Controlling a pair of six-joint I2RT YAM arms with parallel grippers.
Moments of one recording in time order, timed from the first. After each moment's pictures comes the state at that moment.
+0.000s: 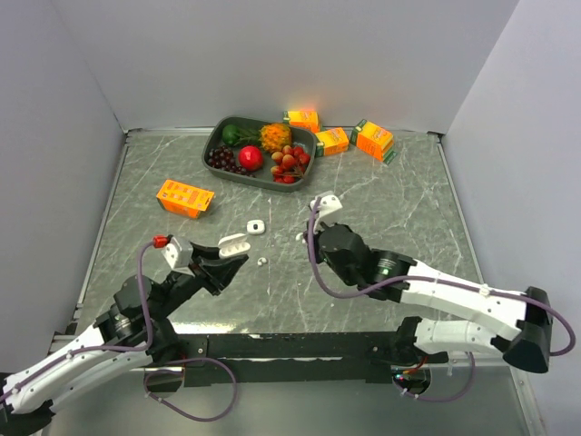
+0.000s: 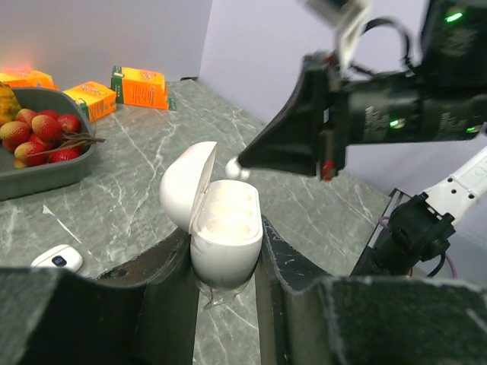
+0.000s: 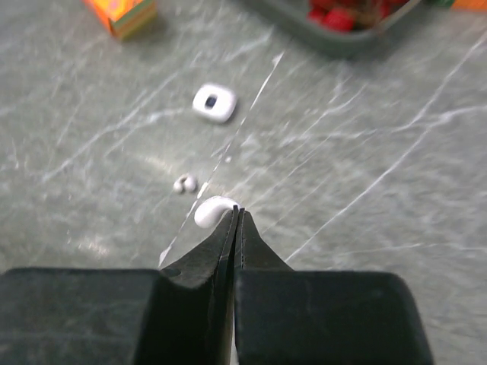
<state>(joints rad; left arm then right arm) -0.99 0.25 0.40 0.05 -0.12 -0.26 1.10 1.07 0.87 -0.26 0.52 0.34</state>
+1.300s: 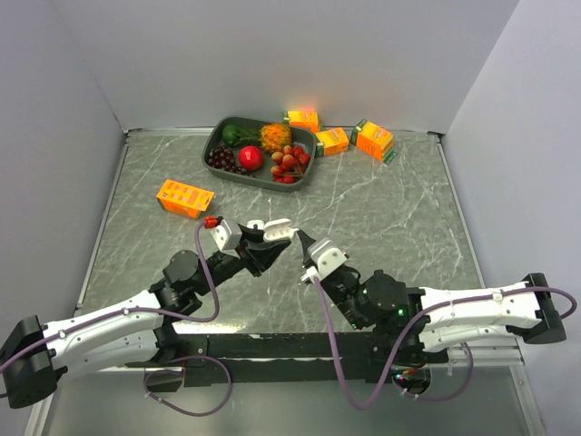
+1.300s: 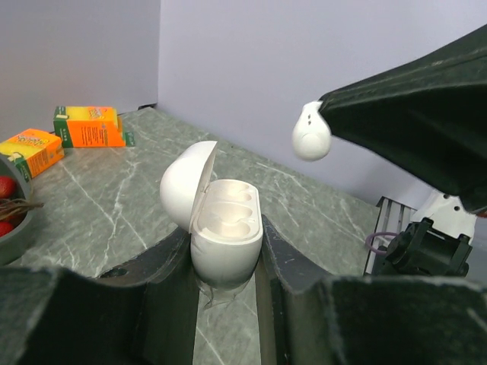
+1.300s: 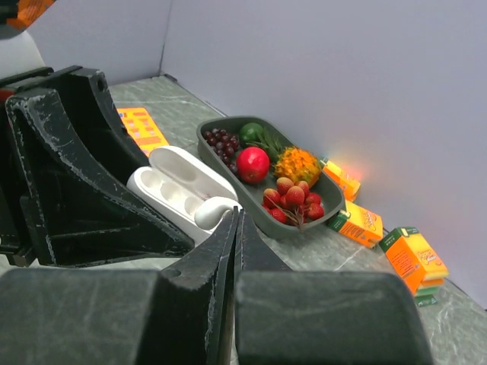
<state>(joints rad) -0.99 0.83 0.43 0.68 0.02 -0.20 1.54 0.91 0.77 0.39 0.90 -0.55</state>
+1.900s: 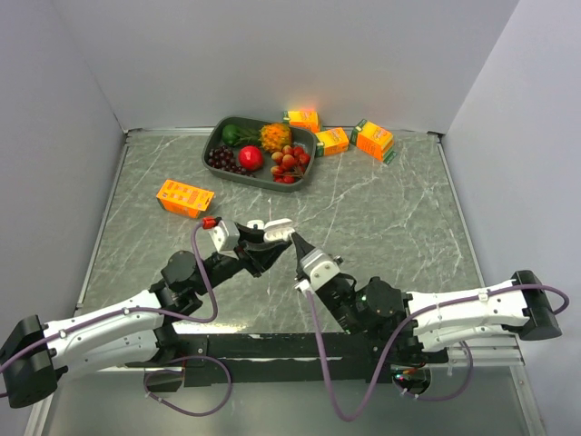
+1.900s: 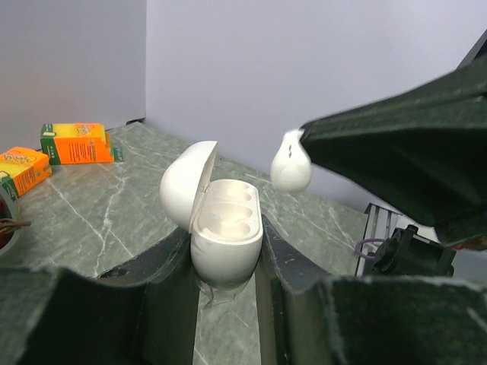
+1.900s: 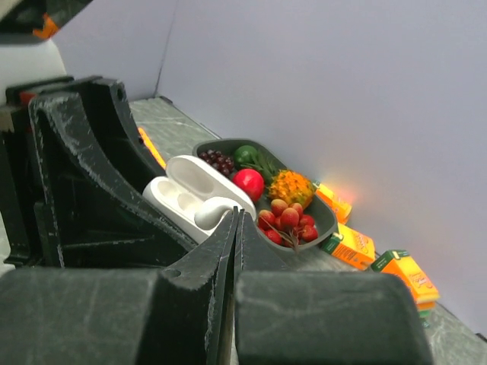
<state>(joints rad) -0.99 0.83 0.43 0.72 0.06 -0.21 1.58 0.97 0.71 0.64 0.91 -0.70</state>
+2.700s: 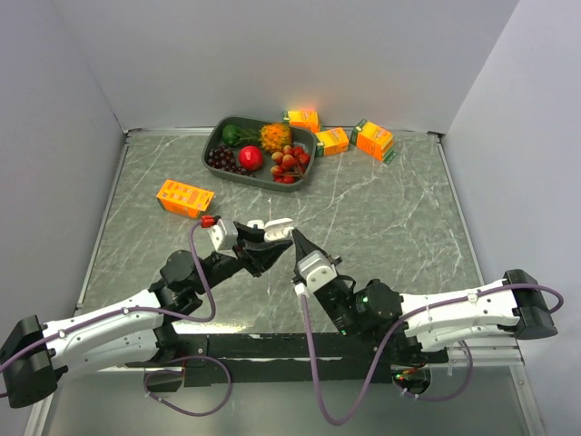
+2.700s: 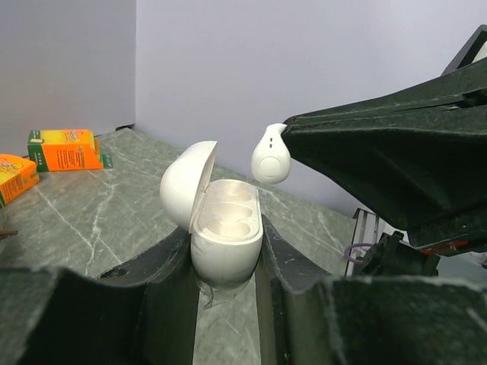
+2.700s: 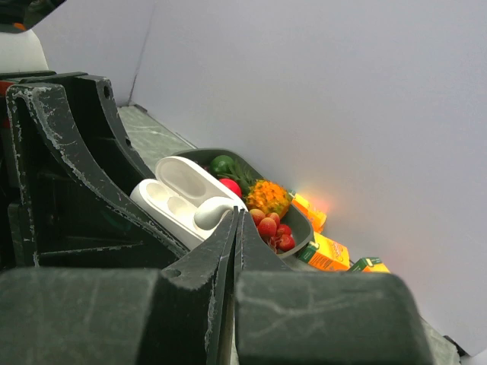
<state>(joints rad) -0.99 0.84 0.45 0.74 0.08 -0.23 1.58 1.03 0.68 0.83 0.93 -0.85</state>
